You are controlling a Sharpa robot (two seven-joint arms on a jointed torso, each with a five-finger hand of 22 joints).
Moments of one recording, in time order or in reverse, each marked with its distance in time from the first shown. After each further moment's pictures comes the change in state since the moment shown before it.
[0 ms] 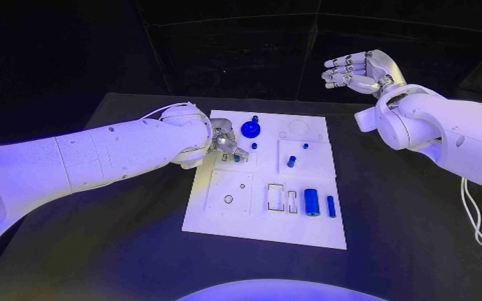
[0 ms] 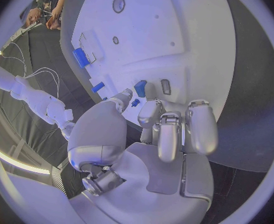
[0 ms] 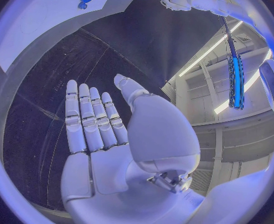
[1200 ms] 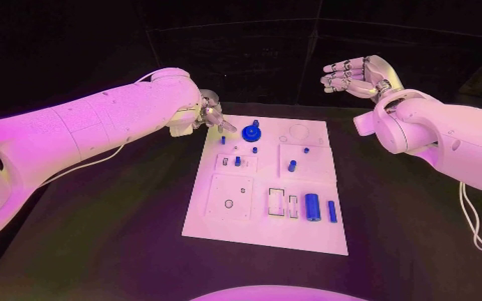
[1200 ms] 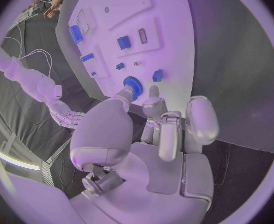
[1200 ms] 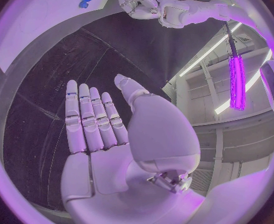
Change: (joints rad) left arm 0.093 0.071 0.070 -0.248 0.040 0.176 0.000; left_hand 0.127 0.036 -0.200 0.040 0.000 -0.118 0.061 -0.083 -0.069 -0.075 0.039 -0.081 -0.113 0.002 0.027 0.000 0.000 0.000 -0.041 0.027 -0.067 -0.089; right arm 0.000 0.018 0.000 -0.022 0.003 0.002 0.002; right_hand -0.008 0.000 0.000 0.000 0.005 0.000 0.000 0.000 0.000 0.000 0.000 0.000 0.000 0.000 0.000 0.000 0.000 0.000 0.000 0.000 -0.005 0.000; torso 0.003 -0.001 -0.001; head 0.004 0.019
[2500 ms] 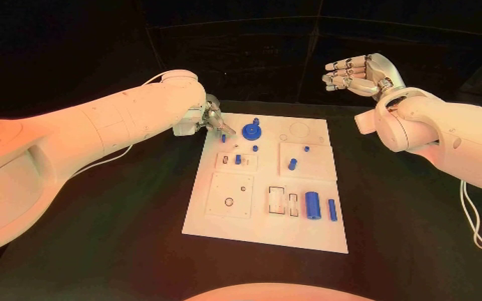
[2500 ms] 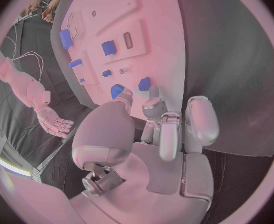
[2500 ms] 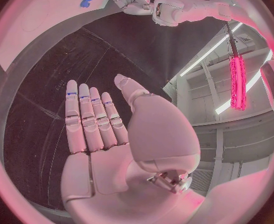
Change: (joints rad) left arm -0.022 0.095 -0.012 -0.162 -0.021 0.095 -0.001; left_hand 0.018 0.037 -0.085 0.041 0.000 0.015 -0.007 0.005 -0.020 0.004 0.004 0.018 0.008 -0.004 0.003 0.000 0.000 0.000 0.004 0.003 0.004 0.021; right arm 0.000 0.005 0.000 -0.010 0.003 0.001 0.000; right_hand 0.000 0.000 -0.003 0.003 0.000 0.000 0.000 0.000 0.000 0.000 0.000 0.000 0.000 0.000 0.000 0.000 0.000 0.000 0.000 0.000 0.000 0.000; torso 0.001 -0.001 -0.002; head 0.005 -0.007
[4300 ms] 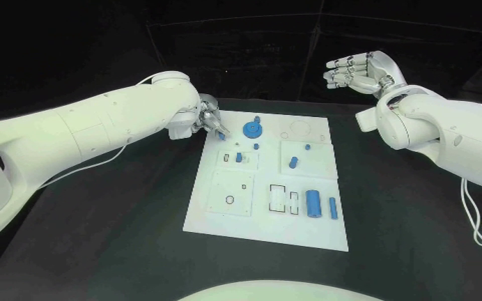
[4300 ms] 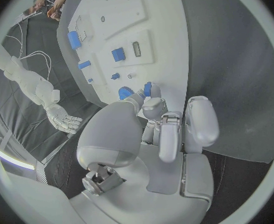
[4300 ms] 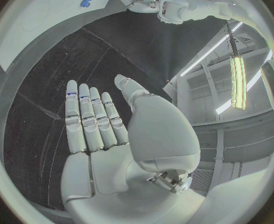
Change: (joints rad) left arm -0.002 -0.115 0.001 0.178 0.050 -0.077 -0.003; left_hand 0.200 0.100 0.255 -0.144 -0.006 -0.013 -0.024 0.121 0.053 0.009 -0.023 0.001 -0.016 0.001 -0.014 0.000 0.000 0.000 0.014 -0.014 0.000 0.018; right arm 0.000 0.002 0.000 -0.010 0.002 0.006 0.000; right_hand -0.004 0.004 0.000 0.000 0.000 0.000 0.000 0.000 0.000 0.000 0.000 0.000 0.000 0.000 0.000 0.000 0.000 0.000 0.000 0.000 -0.004 0.000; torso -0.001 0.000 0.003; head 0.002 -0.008
